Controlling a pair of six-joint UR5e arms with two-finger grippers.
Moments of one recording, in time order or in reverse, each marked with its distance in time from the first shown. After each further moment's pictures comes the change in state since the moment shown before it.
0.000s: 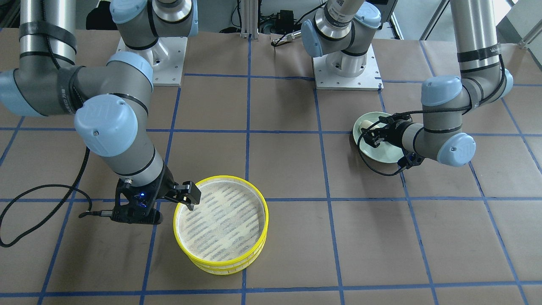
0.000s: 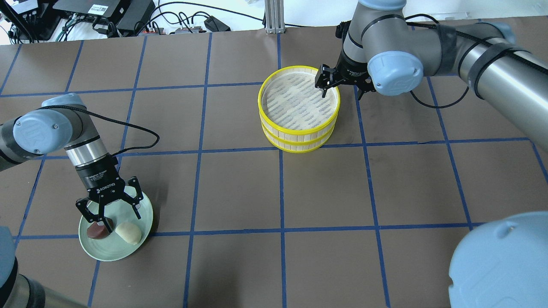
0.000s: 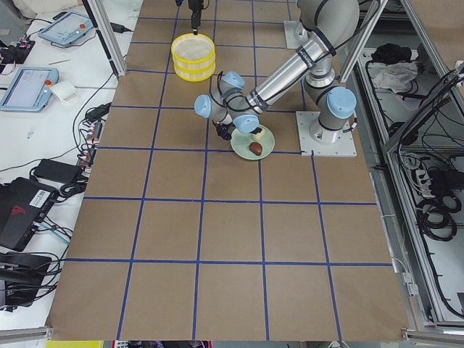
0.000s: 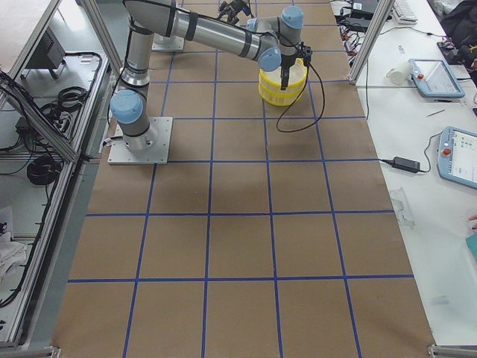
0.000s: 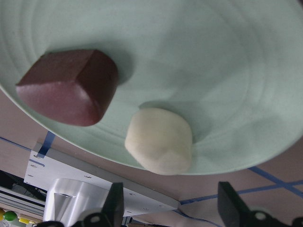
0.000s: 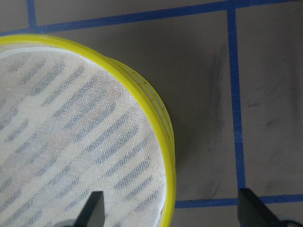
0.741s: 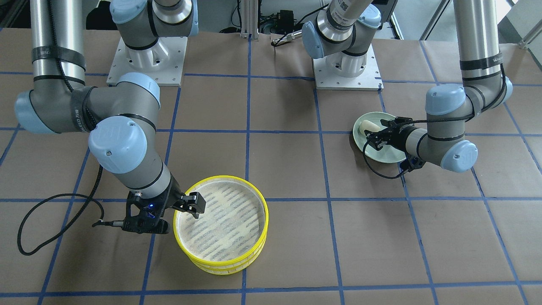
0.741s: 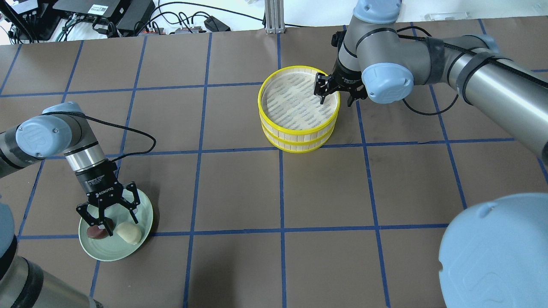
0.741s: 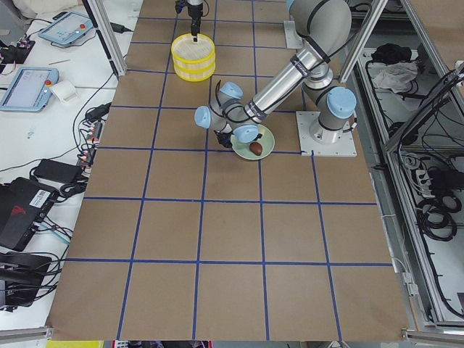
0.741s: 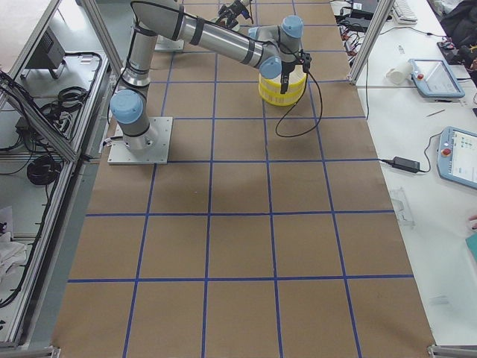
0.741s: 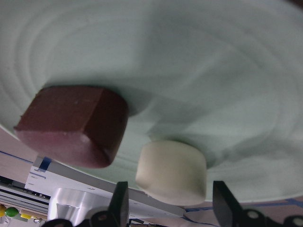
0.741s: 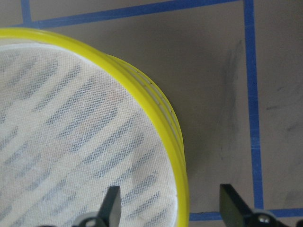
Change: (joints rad) left arm 0.040 -0.062 -0.001 0.020 0.007 0.037; right arm 0.003 0.043 0.020 -0.061 0.022 0.010
